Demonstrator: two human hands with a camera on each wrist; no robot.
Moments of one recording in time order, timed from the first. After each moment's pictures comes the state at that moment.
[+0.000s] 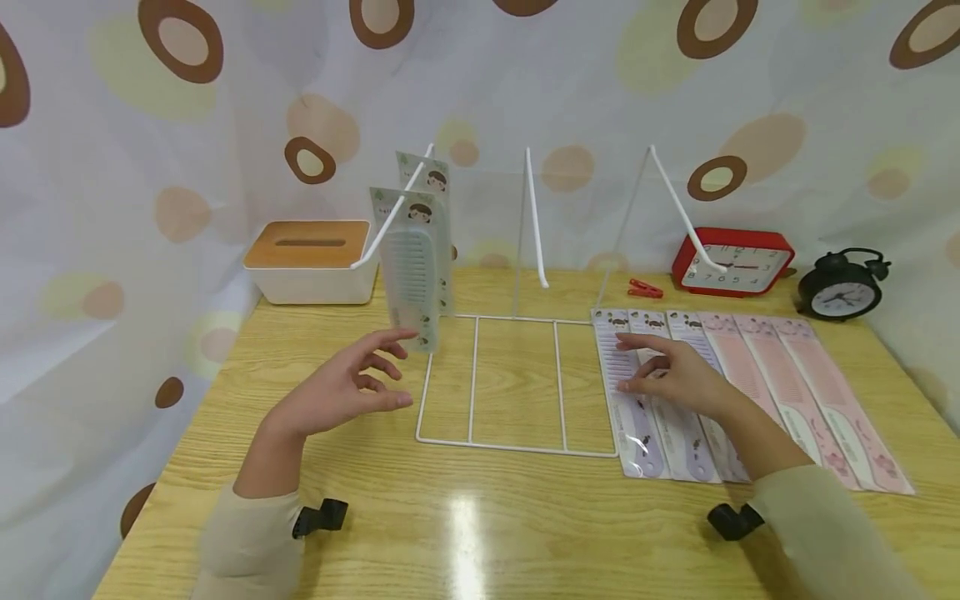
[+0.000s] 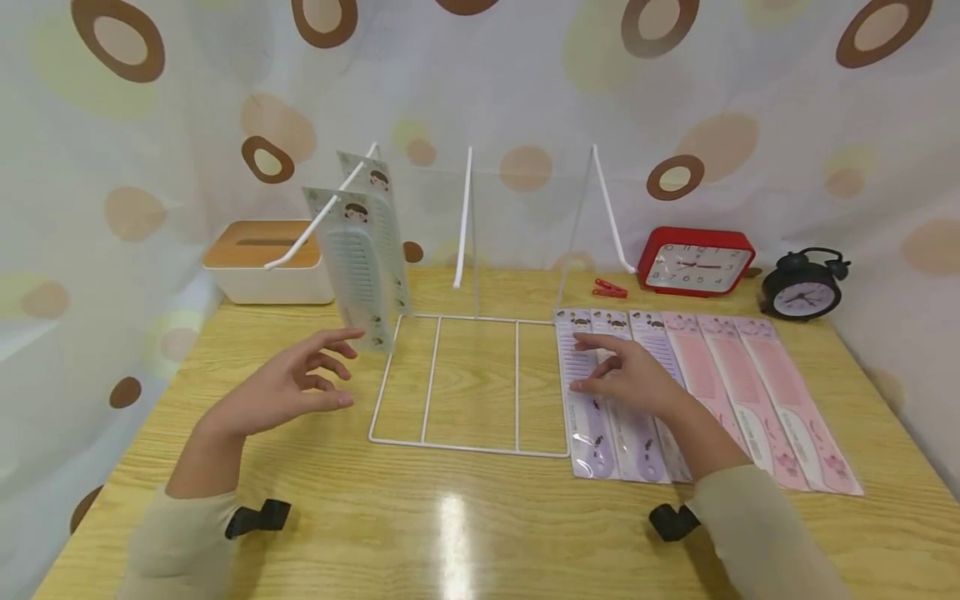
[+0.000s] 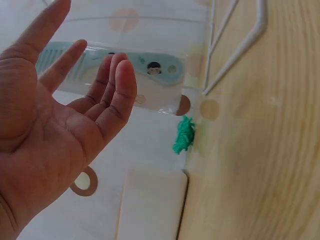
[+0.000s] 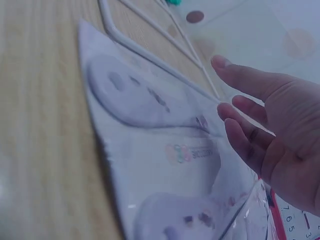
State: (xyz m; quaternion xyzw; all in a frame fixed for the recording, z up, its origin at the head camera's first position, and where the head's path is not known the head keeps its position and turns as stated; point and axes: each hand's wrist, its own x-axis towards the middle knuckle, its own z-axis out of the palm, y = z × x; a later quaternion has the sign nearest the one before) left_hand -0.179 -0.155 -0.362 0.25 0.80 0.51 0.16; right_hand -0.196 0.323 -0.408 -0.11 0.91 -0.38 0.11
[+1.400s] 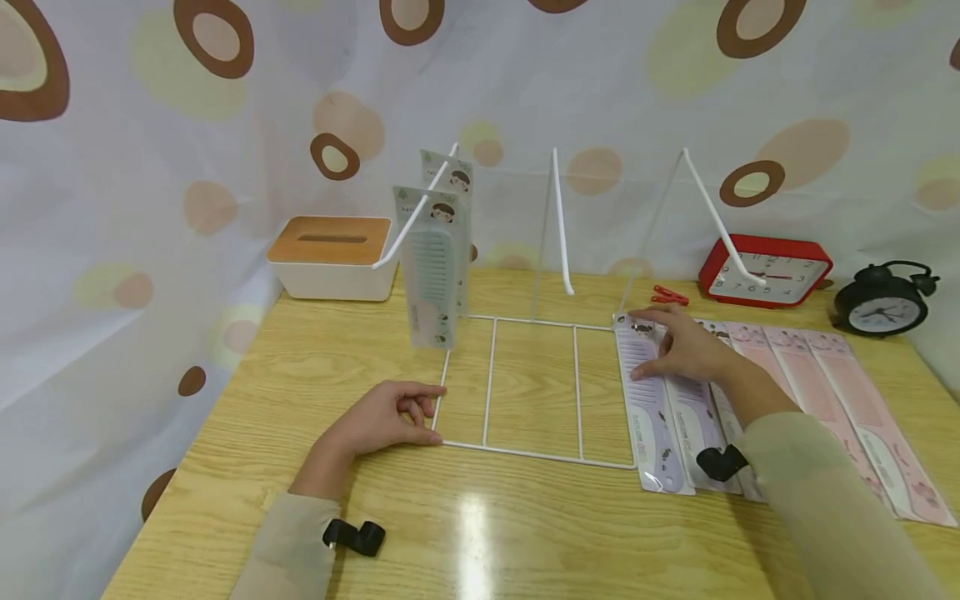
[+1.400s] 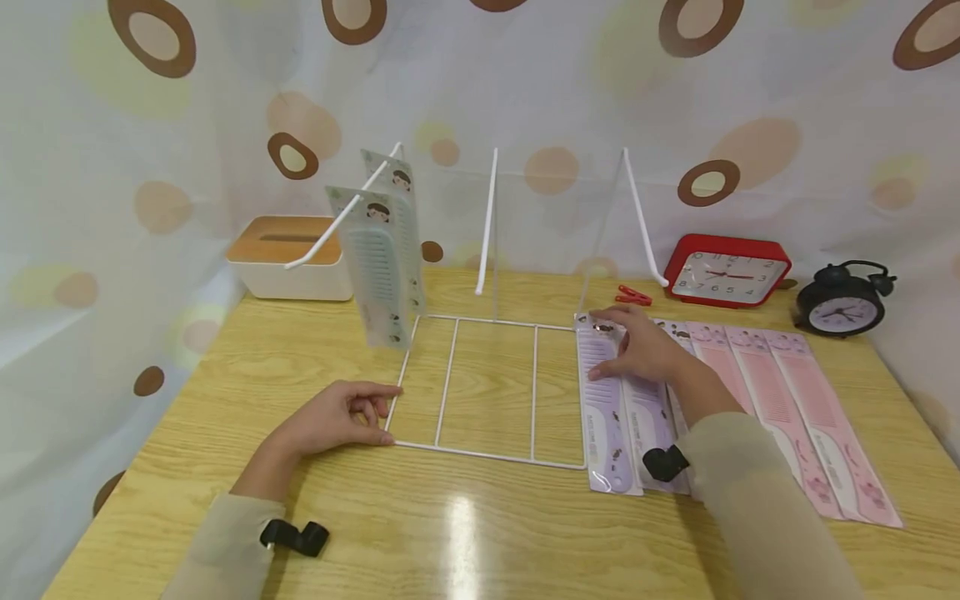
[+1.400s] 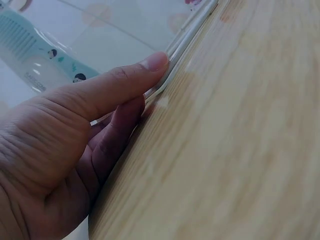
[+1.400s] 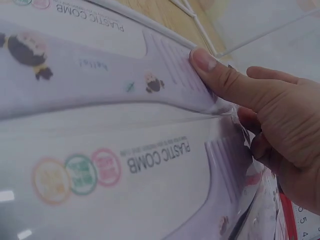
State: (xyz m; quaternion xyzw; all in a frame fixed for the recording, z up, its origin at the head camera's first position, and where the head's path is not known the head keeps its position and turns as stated) left_hand -0.182 -0.143 -0.440 0.19 0.81 0.51 0.21; right_hand -0.269 0.331 -0.420 -0.11 0.95 -0.27 0.14
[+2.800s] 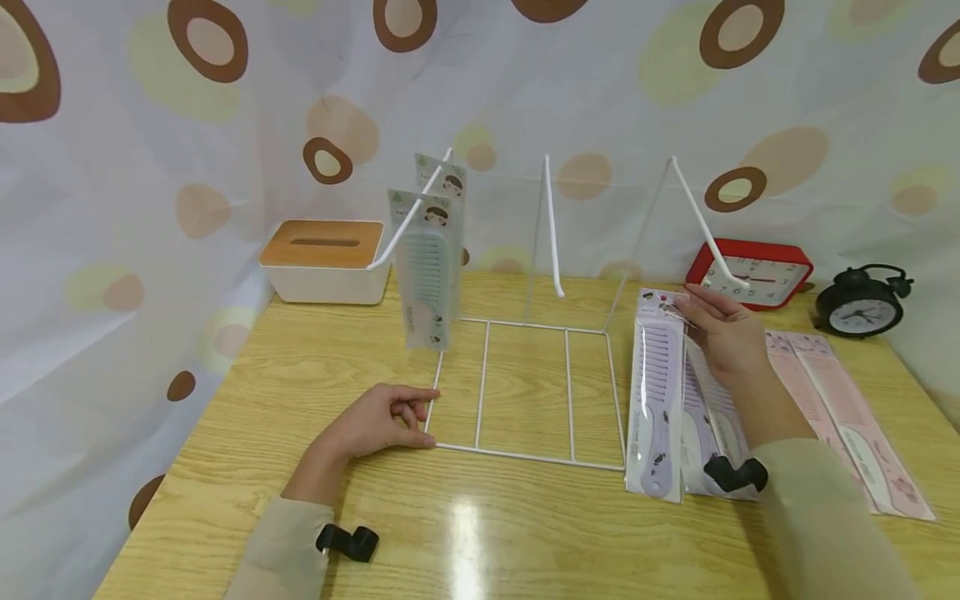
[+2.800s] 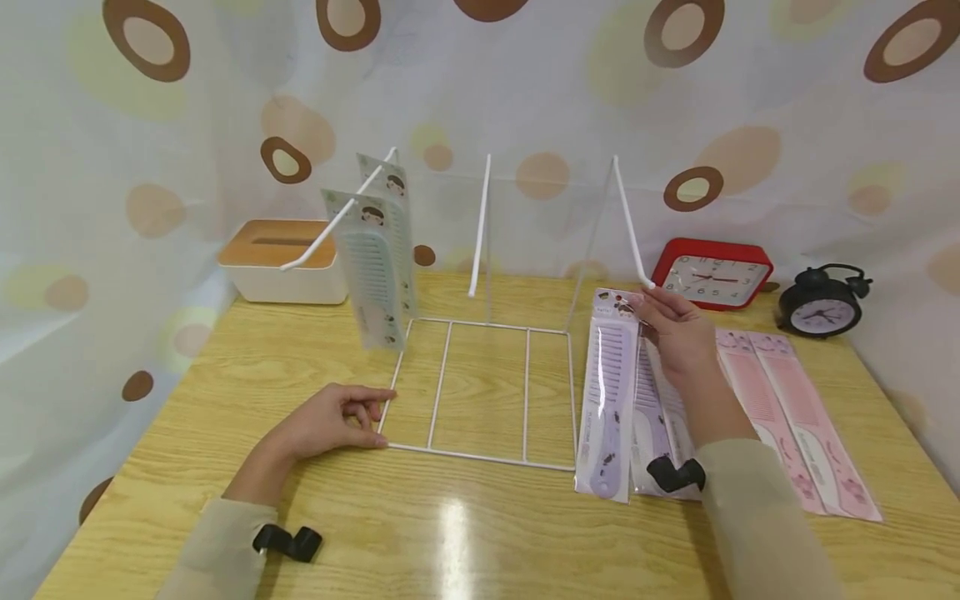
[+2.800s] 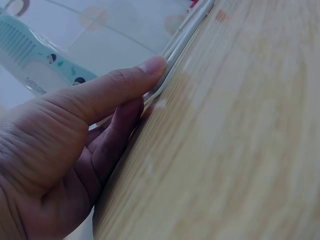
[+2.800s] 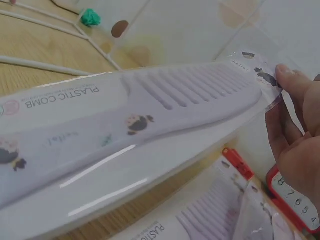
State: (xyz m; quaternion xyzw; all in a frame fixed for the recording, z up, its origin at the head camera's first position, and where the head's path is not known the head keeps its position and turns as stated) left_hand -0.180 -0.141 -0.438 0.19 0.80 0.52 0.22; right_hand -0.242 0.343 -0.390 0.11 0.55 -0.83 -0.05
